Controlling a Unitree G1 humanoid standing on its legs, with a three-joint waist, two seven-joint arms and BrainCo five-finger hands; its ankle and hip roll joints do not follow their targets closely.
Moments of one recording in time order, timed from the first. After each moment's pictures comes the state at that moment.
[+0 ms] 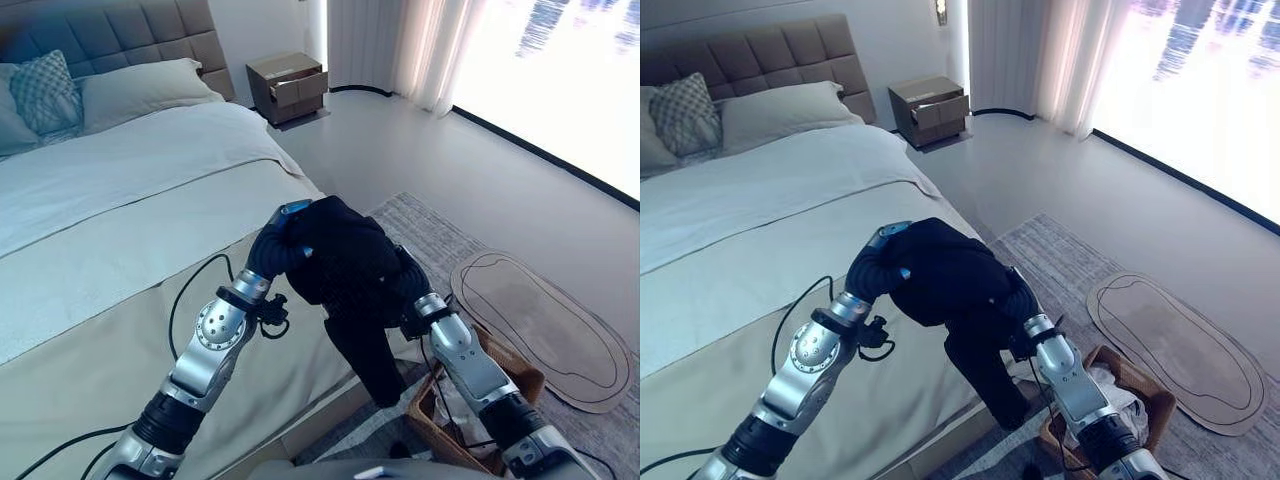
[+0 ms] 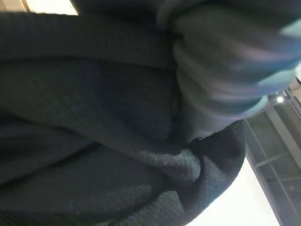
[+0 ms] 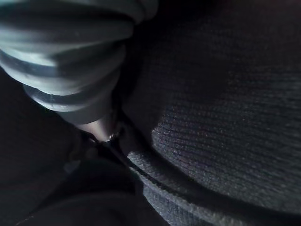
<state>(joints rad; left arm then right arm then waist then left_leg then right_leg) -0.17 0.43 -0.35 -0.18 -0.33 -0.32 -0.06 -0.17 -0.35 0.36 0.20 0.10 -0.26 -0.03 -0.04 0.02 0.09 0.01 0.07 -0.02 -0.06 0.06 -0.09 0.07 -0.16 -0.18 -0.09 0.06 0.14</state>
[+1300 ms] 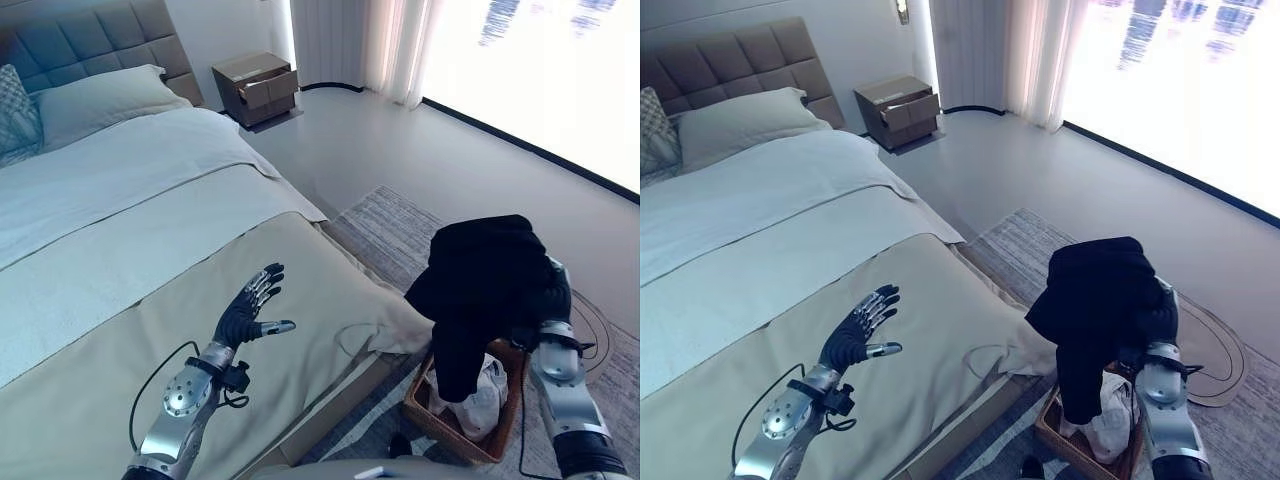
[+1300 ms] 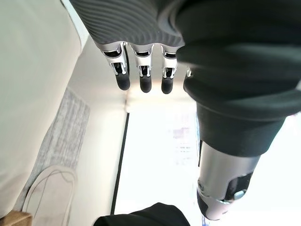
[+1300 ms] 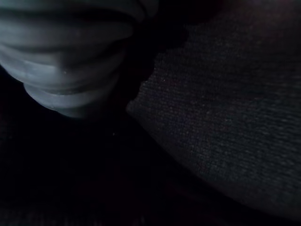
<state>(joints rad) 0.17 0.45 -0.25 0.04 -0.39 -0.34 -0.20 0.03 -0.46 -0.20 0.28 0.06 -0.27 -0.31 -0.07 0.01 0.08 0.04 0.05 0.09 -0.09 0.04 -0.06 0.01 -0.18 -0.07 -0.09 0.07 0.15</state>
